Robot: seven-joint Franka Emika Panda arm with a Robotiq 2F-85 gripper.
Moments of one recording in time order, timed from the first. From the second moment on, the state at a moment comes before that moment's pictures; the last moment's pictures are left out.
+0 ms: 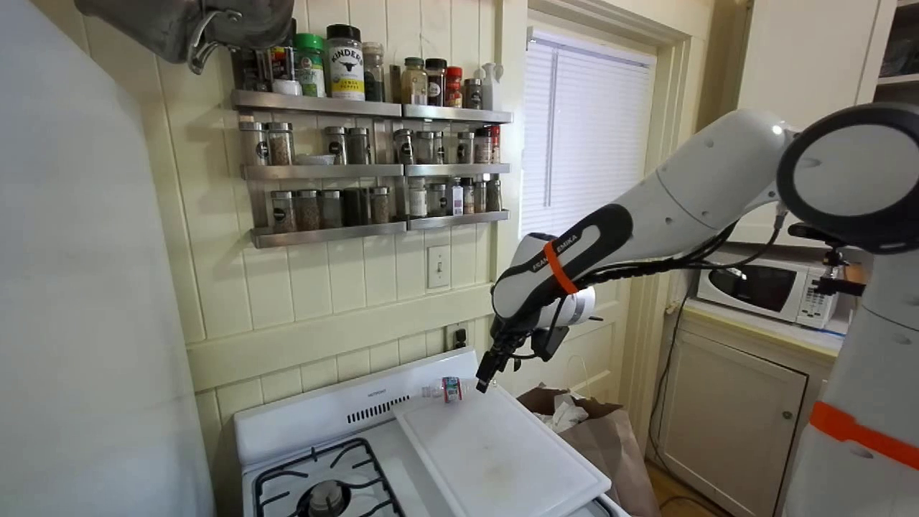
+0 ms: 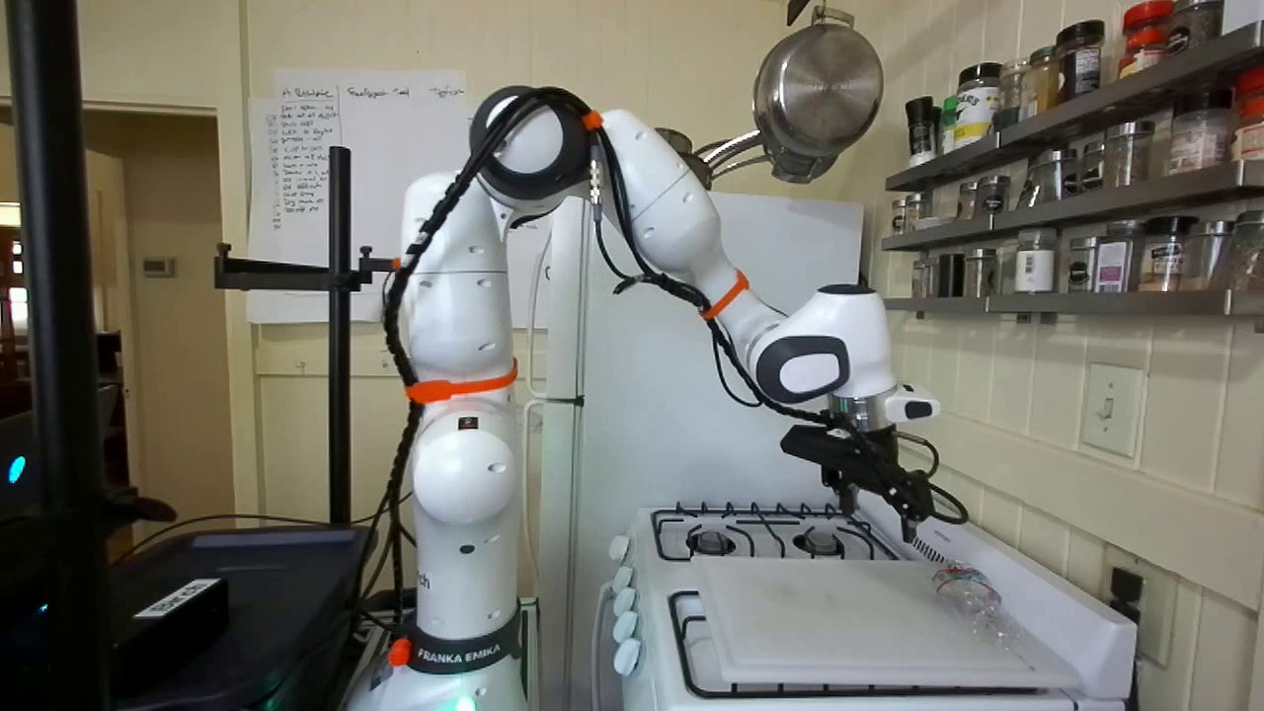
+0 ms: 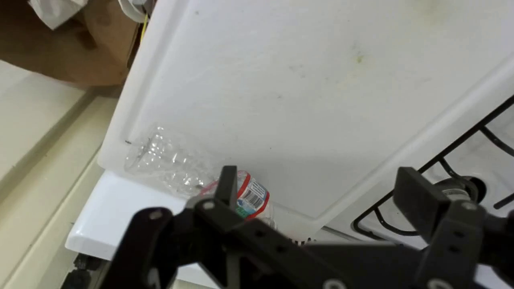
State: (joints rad) arm 0.08 -0.09 -0.09 -2.45 0.22 2.67 -0.59
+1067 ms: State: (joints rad) arm 0.03 0.14 -0.04 -2.33 0.13 2.89 -0.68
